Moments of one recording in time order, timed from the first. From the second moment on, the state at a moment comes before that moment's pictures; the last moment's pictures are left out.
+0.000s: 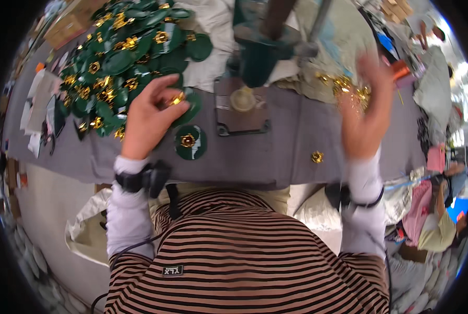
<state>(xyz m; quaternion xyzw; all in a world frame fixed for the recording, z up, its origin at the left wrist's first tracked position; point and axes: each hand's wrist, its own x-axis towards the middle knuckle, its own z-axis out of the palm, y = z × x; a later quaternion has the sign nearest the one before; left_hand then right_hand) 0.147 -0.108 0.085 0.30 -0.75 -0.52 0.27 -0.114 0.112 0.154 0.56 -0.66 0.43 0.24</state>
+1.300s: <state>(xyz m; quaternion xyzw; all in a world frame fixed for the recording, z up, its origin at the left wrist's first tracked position) 0.397 -0.050 0.072 0.53 -0.77 -0.15 0.31 -0.108 0.122 -0.001 0.52 -0.76 0.36 0.16</state>
